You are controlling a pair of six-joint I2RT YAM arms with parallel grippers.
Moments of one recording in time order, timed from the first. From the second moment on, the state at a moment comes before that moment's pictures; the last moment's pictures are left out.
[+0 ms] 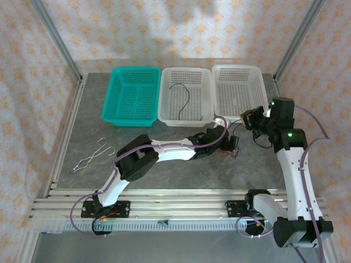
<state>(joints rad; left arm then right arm) -1.03 2.18 1.54 0.08 -0.26 -0.57 -0.03 0.97 1.14 -0.83 -0.42 1.08</state>
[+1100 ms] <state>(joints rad) -1.02 1.86 1.31 0.06 -0.22 -0.56 -0.03 1.15 1.58 -0.92 -0.35 0.76</state>
